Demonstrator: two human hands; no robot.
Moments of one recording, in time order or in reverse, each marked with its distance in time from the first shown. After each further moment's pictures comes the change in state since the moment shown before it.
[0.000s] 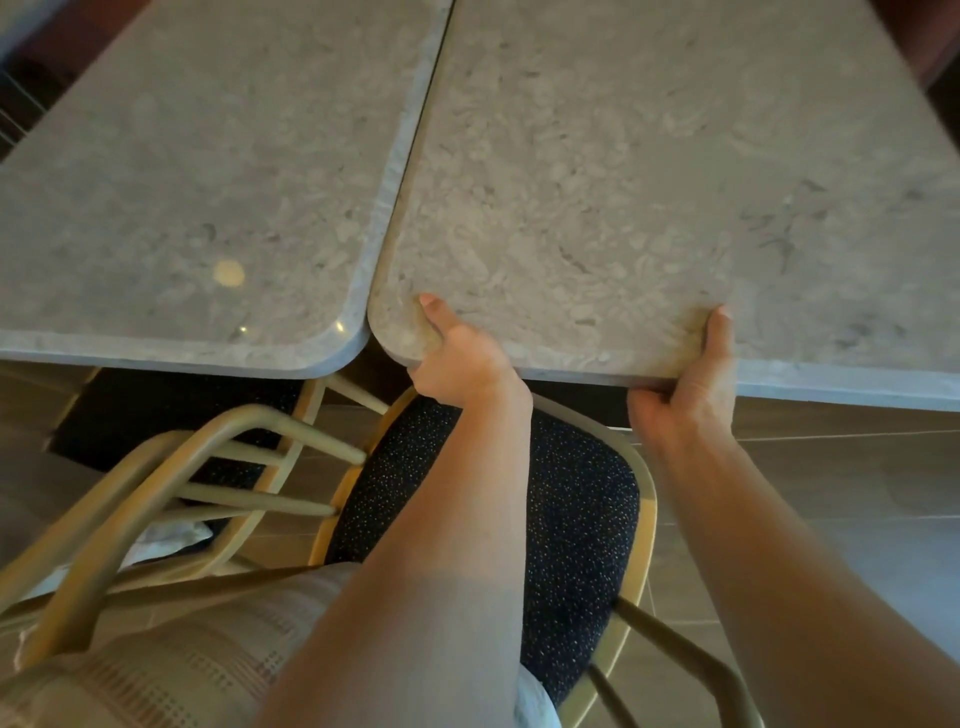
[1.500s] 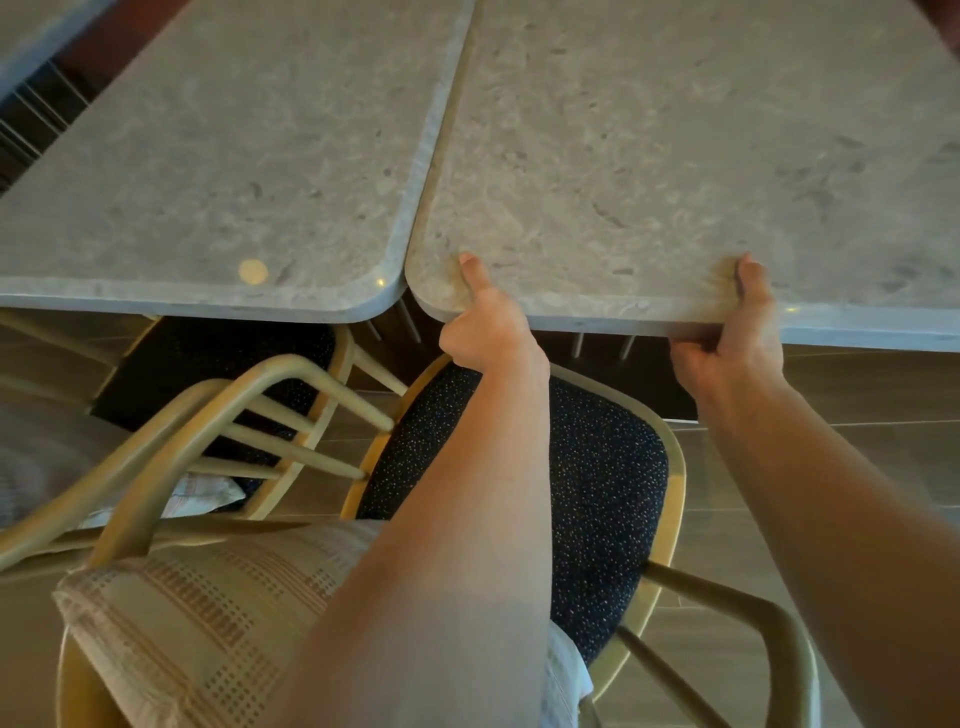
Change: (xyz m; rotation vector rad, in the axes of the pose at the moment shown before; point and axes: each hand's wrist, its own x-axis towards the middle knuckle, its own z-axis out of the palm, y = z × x) left_hand 0.012 0.006 -0.035 0.165 -0.127 -0.092; right_hand -0.007 -0.001 -0.018 -0.074 -0.059 -0.016
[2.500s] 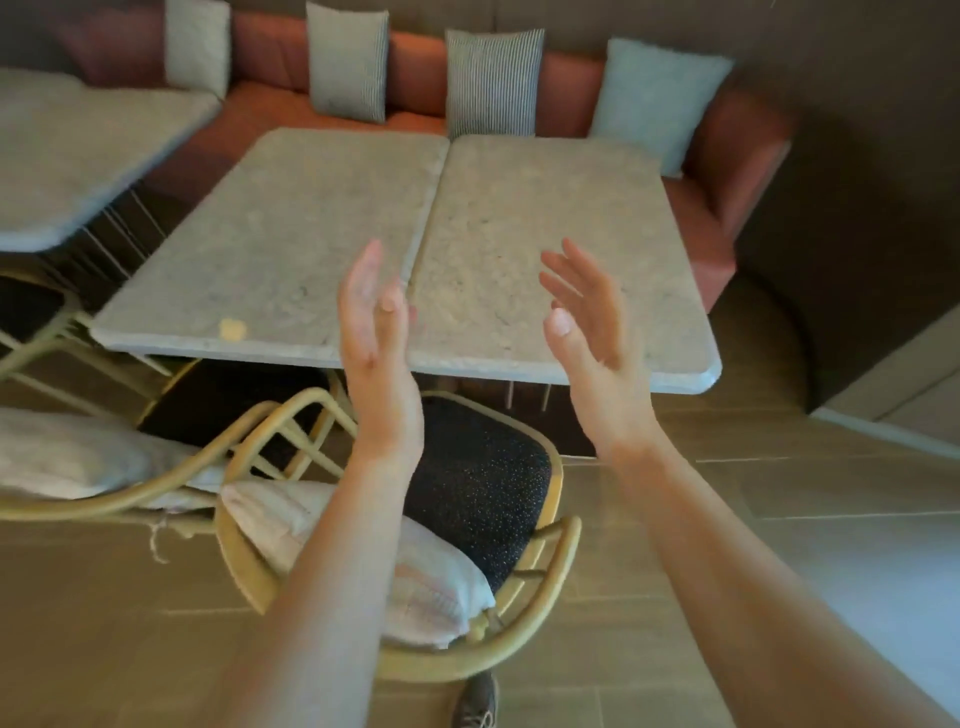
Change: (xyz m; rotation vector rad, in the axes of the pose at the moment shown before) left_hand -0.280 0.188 -0.144 0.068 -0.793 0.734; right_hand -0.334 -0.143 0.009 -0.785 -0.811 -0.769
